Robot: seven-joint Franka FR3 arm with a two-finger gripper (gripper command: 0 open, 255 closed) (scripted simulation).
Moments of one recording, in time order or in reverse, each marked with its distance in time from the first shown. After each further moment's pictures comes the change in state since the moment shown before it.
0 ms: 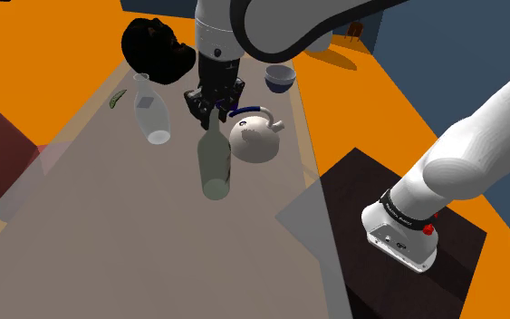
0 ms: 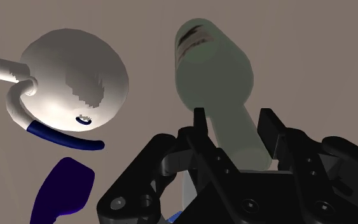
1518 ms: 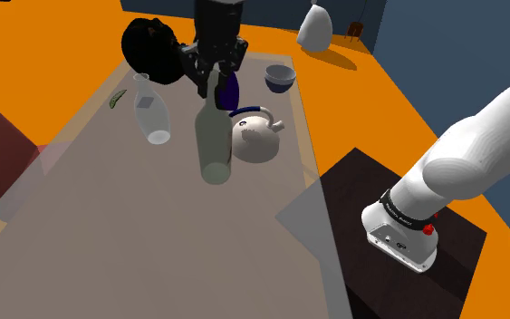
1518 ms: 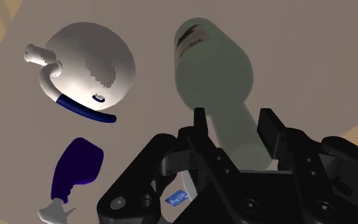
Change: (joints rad) arm -0.004 -0.052 -0.021 0.170 0.027 -0.214 -0.022
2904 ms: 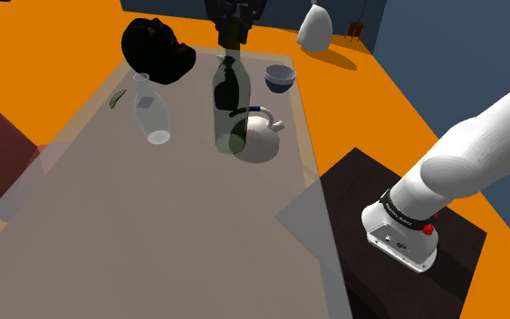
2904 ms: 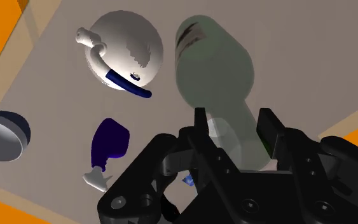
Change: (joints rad) arm -0.052 -0.059 -0.100 0.143 0.028 -0.204 -0.138
